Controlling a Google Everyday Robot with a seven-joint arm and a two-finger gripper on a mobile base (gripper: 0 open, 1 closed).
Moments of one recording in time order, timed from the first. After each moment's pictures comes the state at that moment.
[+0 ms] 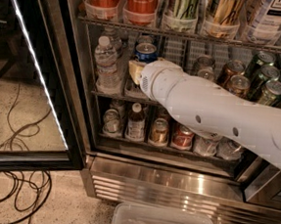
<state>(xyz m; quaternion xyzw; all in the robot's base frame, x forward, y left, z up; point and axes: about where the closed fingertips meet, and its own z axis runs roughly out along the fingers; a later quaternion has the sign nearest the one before) 0.631 0.000 0.913 -0.17 0.77 0.14 0.60</state>
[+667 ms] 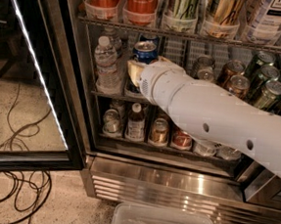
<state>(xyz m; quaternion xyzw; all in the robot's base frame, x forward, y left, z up) 0.605 -0.001 0.929 -0.18 0.76 0.13 0.61</state>
